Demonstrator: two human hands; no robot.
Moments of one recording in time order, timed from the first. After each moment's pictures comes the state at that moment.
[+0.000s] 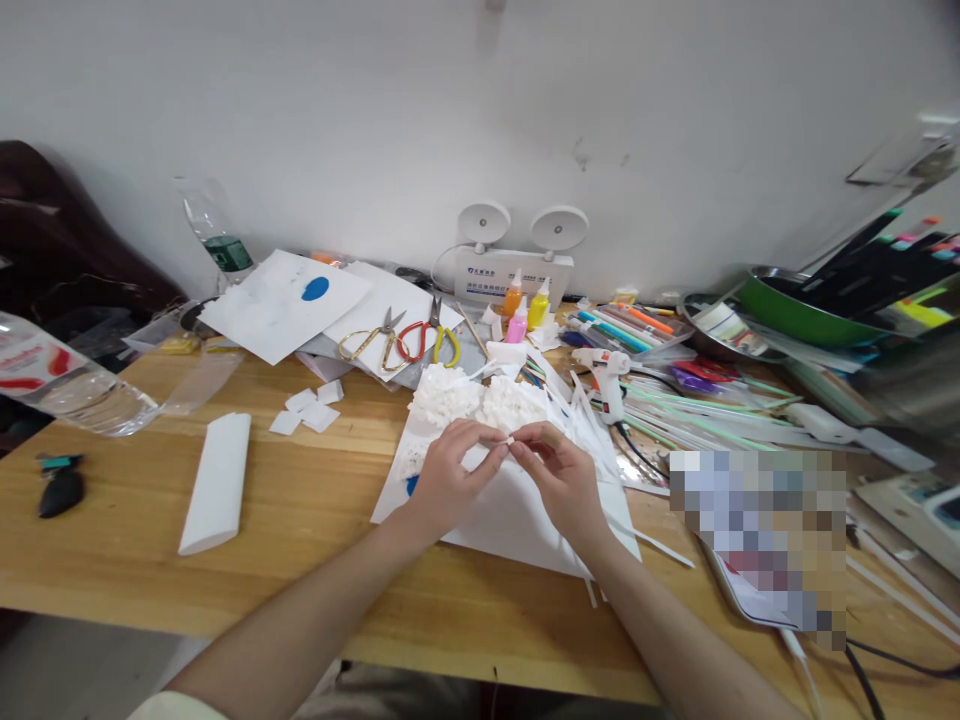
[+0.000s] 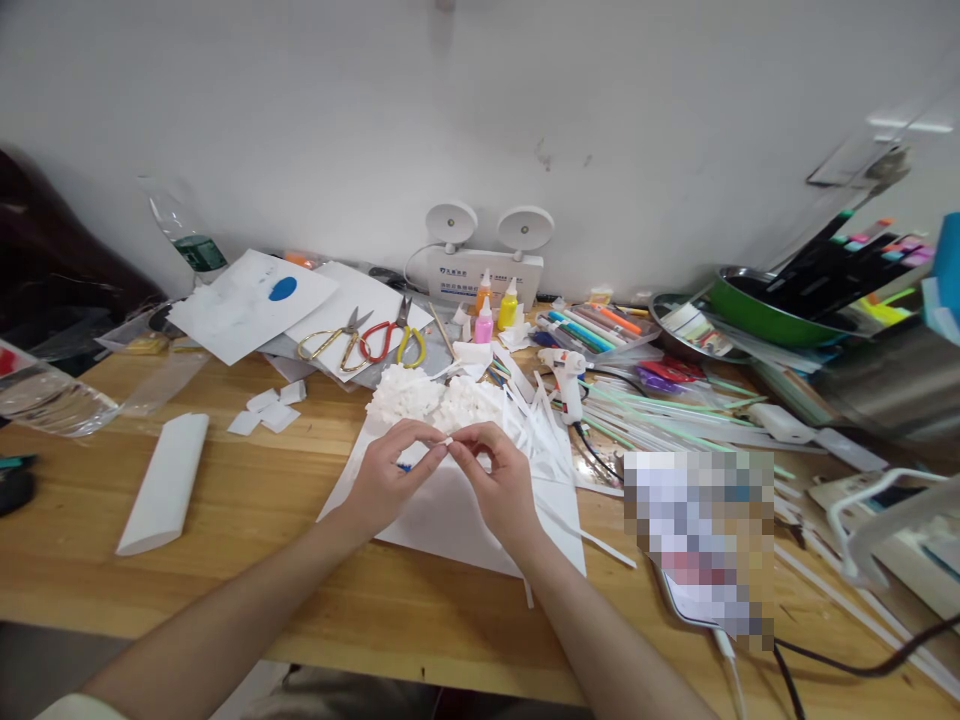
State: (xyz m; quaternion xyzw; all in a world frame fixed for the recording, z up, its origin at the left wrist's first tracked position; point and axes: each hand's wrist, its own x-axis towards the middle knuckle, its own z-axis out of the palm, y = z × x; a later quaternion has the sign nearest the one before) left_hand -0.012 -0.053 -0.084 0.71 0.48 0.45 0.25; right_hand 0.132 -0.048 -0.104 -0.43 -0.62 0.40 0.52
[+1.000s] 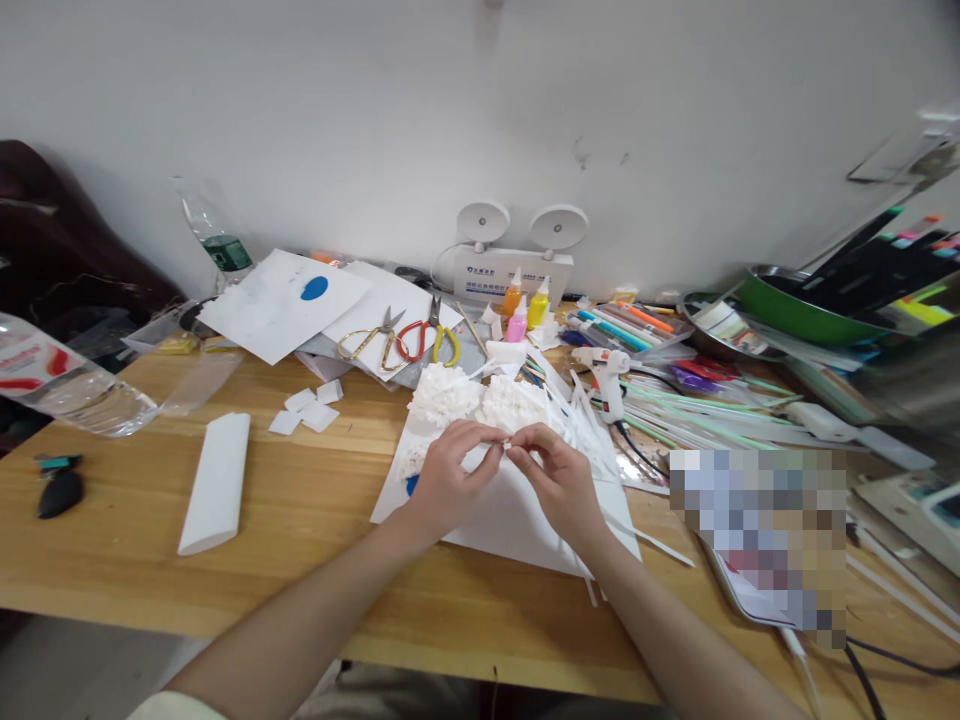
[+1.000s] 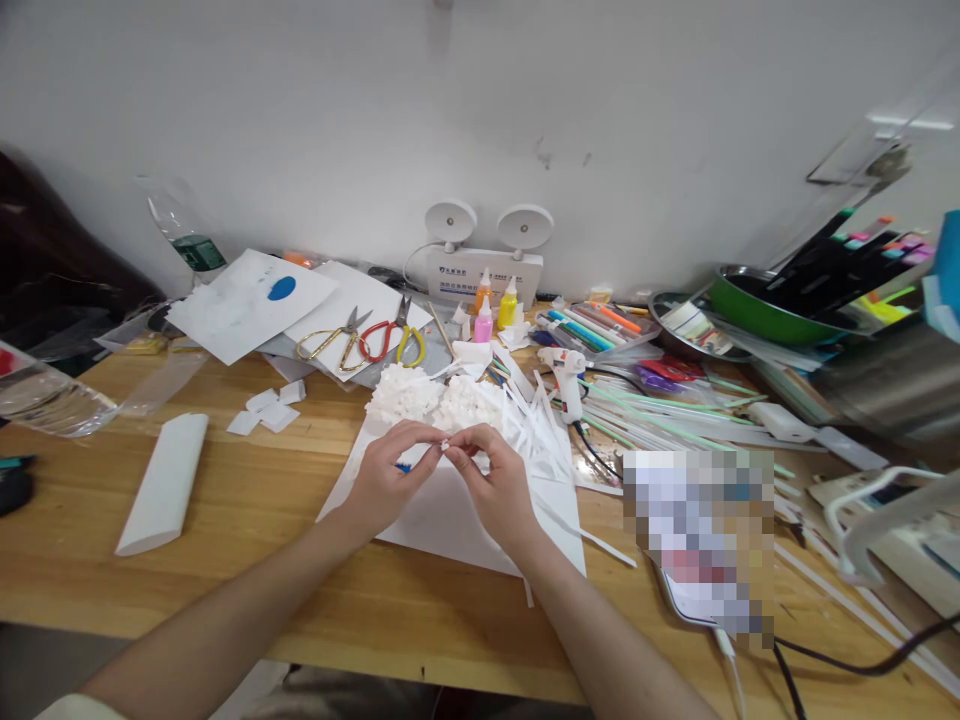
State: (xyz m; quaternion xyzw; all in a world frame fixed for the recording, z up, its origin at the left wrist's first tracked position) left_hand -0.011 -0.053 -0.085 0.72 0.46 0.46 0.24; right_hand 0.133 -0.049 -0.102 -0.42 -0.65 0.39 0.50
